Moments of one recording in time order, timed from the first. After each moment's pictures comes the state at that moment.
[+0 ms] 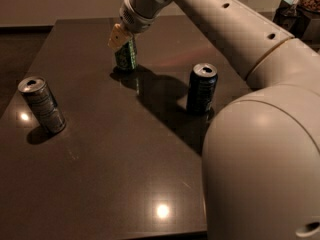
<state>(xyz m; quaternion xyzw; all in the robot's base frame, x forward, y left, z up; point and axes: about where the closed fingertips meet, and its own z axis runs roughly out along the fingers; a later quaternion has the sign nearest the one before) 0.734 0.094 0.920 -0.43 0.84 0.14 0.29</state>
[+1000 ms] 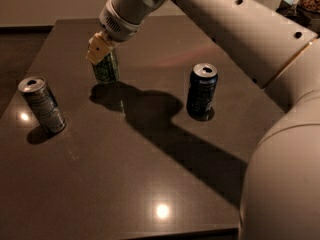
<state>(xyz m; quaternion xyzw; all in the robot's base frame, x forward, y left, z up) 0.642 0.140 0.936 -0.53 0.78 0.19 0.28</state>
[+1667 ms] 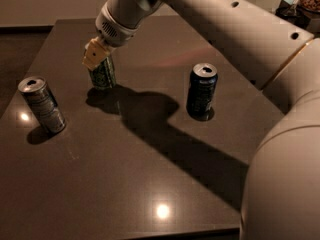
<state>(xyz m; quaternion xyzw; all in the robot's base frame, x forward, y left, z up) 0.628 0.151 0.928 -0.54 0.77 0.20 0.26</state>
